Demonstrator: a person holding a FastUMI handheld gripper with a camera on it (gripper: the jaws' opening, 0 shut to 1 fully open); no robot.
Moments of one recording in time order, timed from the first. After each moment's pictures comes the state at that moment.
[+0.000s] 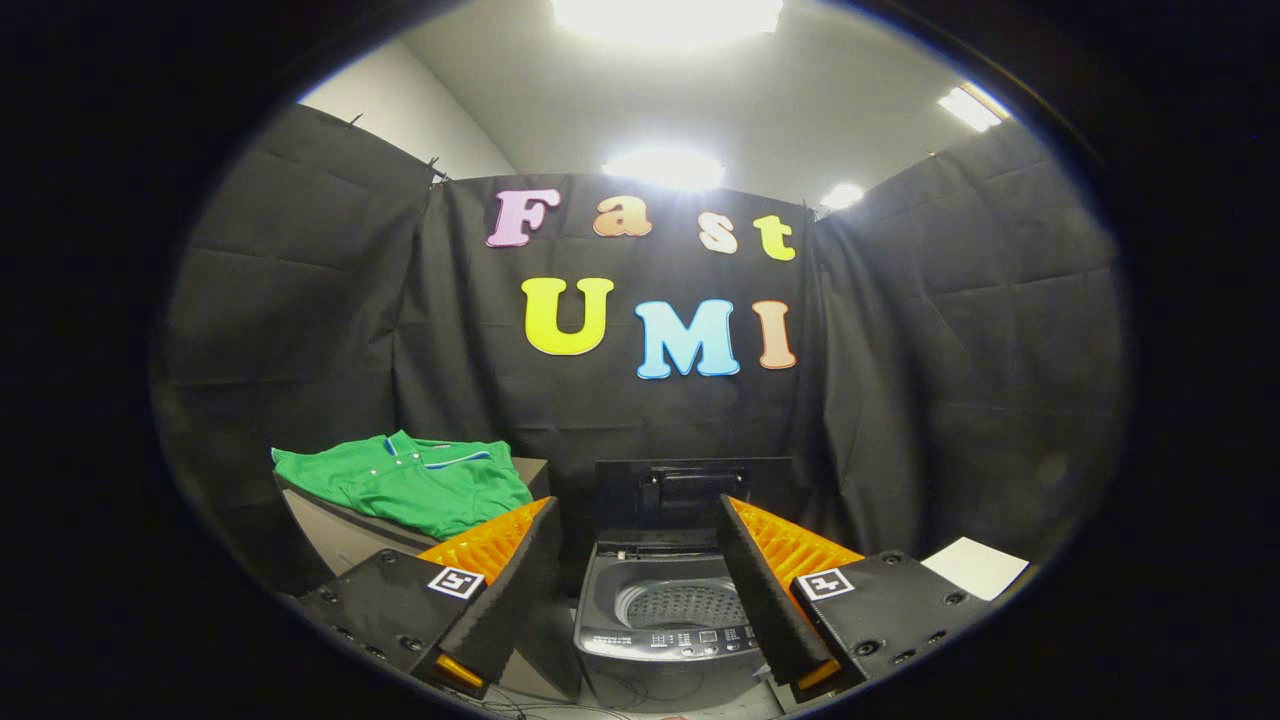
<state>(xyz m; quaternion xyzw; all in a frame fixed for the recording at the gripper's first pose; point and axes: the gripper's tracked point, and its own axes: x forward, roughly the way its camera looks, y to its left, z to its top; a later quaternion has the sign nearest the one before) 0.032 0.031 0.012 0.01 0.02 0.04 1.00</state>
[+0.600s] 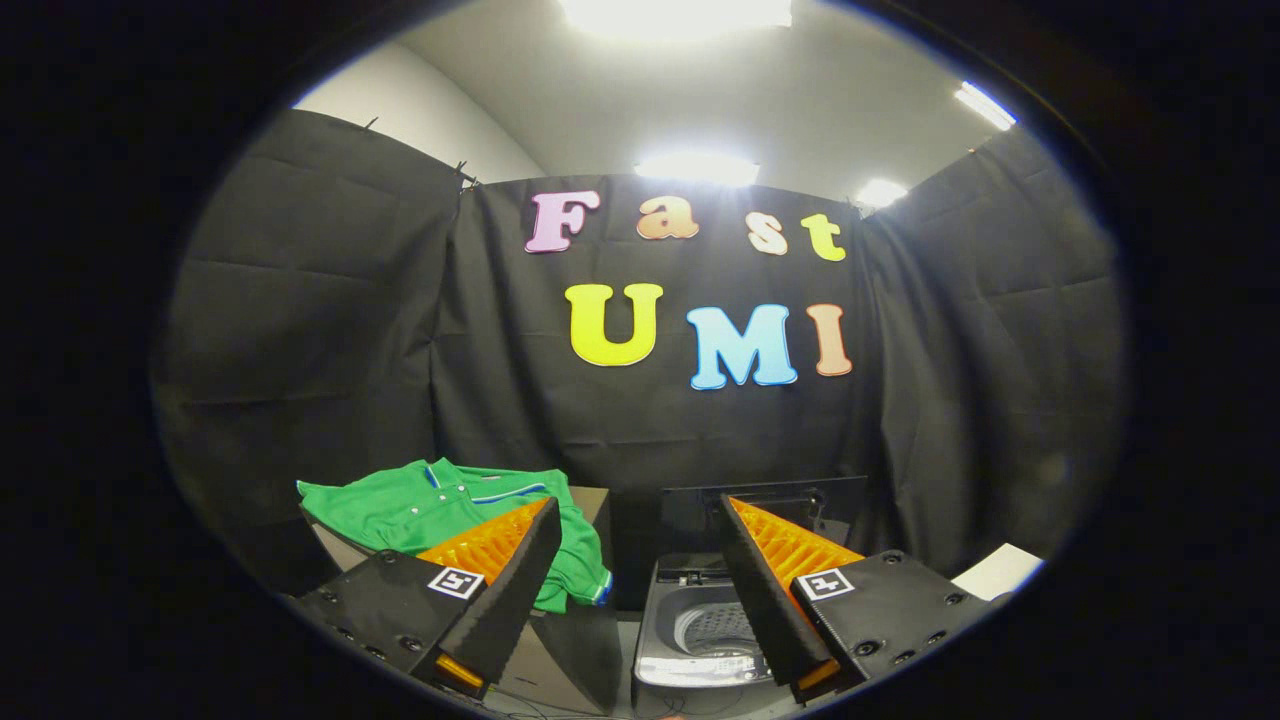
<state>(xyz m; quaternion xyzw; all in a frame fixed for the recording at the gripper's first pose) 0.085 0.110 0.037 0.02 0.02 0.10 0.99</state>
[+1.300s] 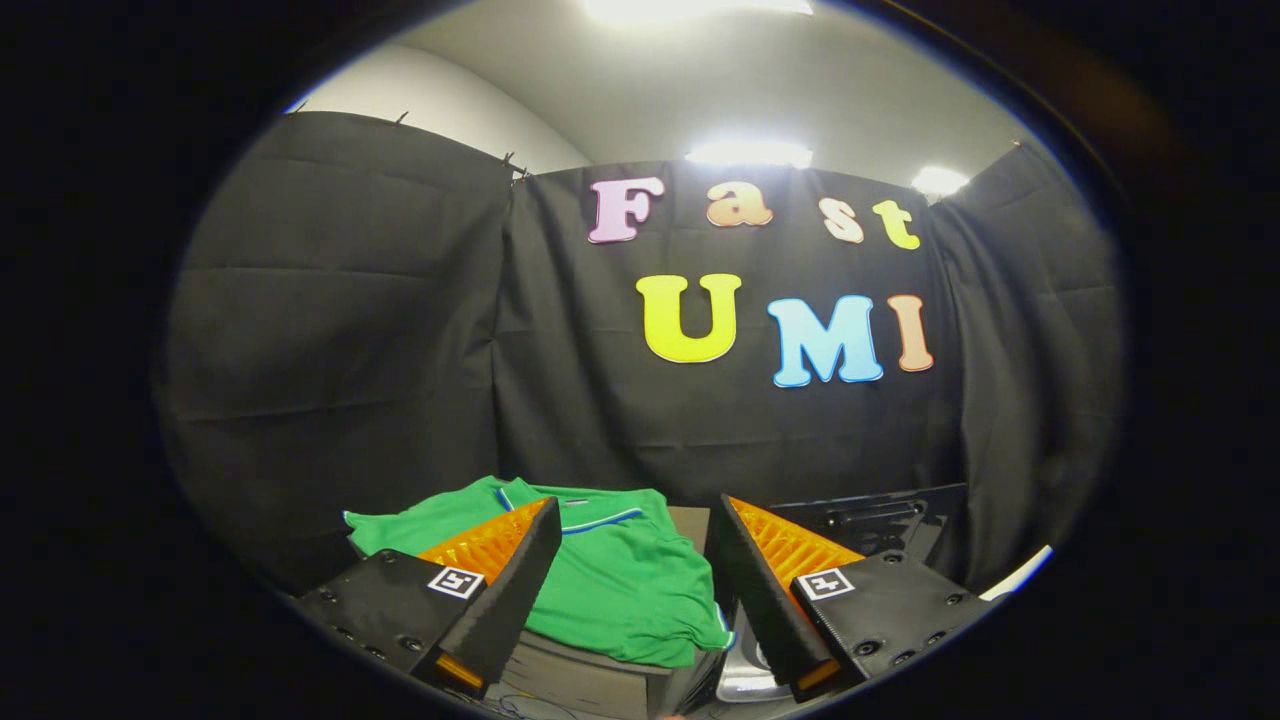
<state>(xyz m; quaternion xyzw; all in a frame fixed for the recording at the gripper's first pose) 0.123 0.222 0.058 0.02 0.03 0.18 0.98</state>
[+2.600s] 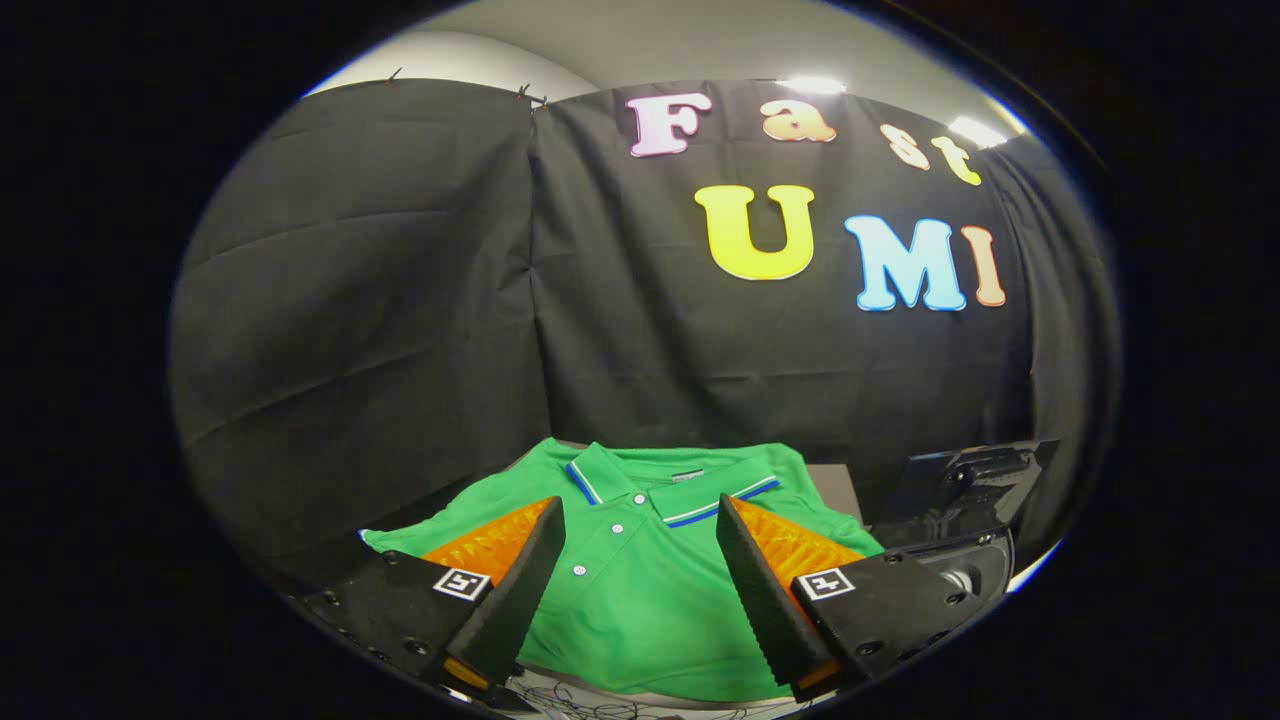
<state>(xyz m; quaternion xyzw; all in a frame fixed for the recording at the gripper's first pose) 0.180 0.367 0.003 0.02 0.17 0.24 0.96</state>
